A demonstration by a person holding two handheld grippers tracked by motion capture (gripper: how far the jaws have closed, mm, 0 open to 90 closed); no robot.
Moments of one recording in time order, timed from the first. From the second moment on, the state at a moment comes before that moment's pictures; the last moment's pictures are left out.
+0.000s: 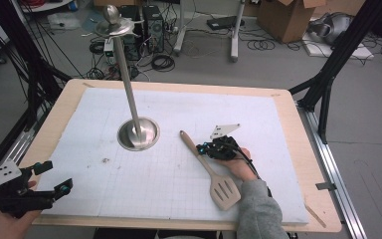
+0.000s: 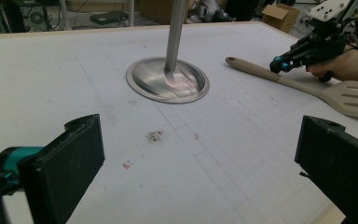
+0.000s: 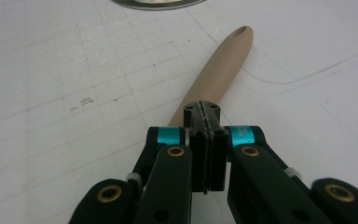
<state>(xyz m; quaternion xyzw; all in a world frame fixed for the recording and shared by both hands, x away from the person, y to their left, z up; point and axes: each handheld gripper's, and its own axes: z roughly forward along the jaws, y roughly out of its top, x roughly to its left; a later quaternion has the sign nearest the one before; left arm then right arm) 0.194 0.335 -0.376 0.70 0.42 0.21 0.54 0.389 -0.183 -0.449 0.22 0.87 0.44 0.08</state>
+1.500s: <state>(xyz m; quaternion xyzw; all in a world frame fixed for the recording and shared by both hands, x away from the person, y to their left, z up) 0.228 0.313 -0.372 0.71 0.39 0.19 0.56 0.347 -0.232 -0.398 0.26 0.82 0.50 0.15</state>
